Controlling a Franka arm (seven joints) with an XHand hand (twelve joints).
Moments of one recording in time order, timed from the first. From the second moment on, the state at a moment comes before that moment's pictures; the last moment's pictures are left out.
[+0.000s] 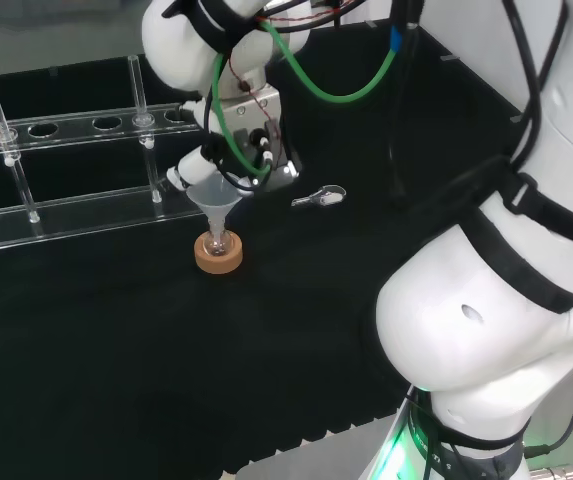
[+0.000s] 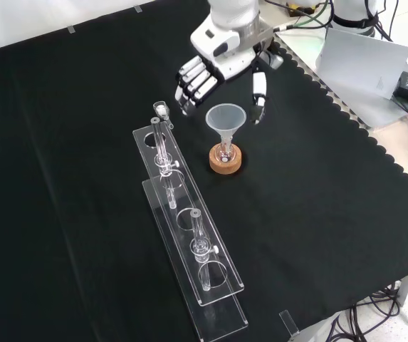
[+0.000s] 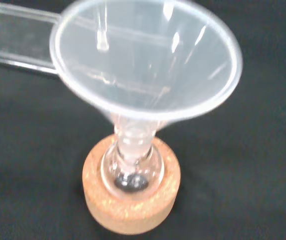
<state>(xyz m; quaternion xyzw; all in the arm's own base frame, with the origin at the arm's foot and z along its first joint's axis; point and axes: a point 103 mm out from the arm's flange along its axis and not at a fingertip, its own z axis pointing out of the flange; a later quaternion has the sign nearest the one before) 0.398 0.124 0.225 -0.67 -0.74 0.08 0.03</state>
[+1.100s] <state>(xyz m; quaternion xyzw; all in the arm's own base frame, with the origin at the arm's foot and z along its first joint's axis) 0.408 0.021 0.299 -0.72 -0.70 0.05 0.03</state>
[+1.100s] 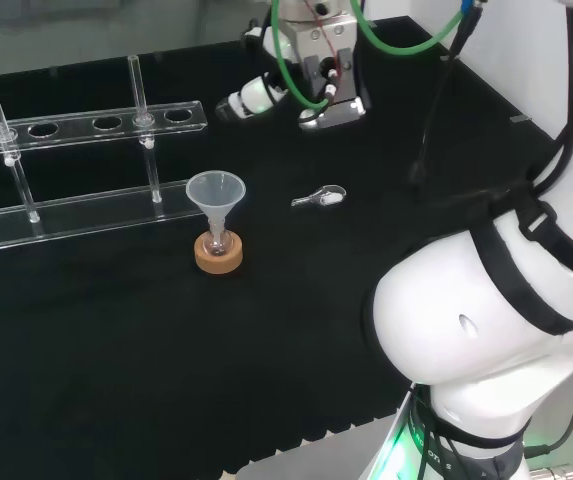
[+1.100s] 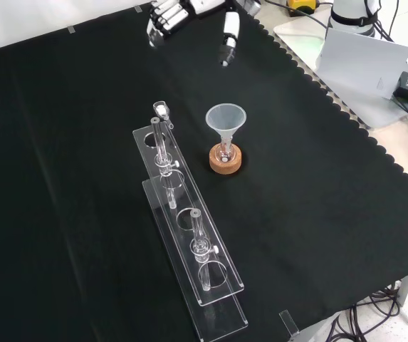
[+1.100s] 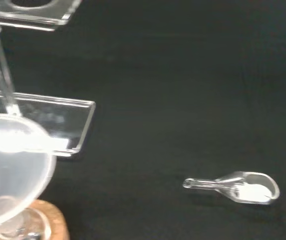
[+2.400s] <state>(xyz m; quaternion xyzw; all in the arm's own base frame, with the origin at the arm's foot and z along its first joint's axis) 0.417 -0.053 0.203 -0.75 -0.64 0.15 0.09</state>
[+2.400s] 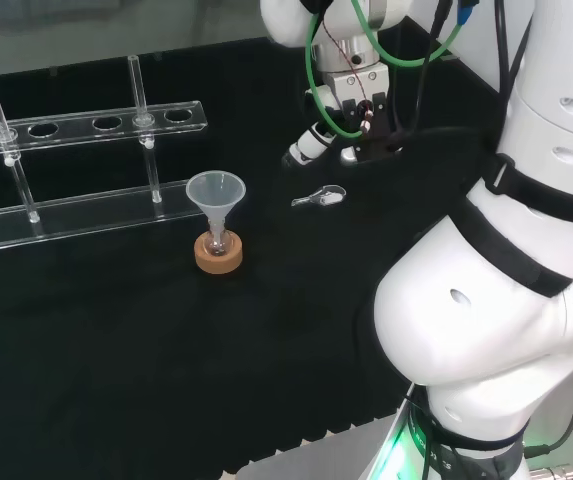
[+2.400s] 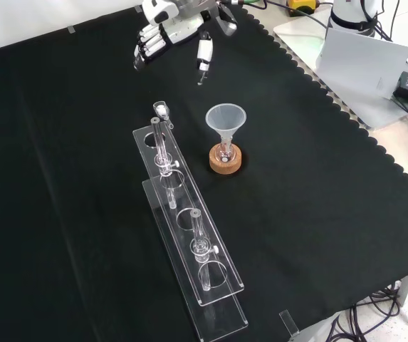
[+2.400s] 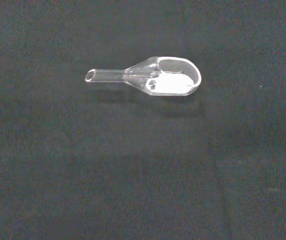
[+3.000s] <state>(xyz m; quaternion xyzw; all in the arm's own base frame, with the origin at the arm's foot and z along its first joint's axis) 0.433 -0.089 0.161 -0.75 -0.64 0.14 0.09</state>
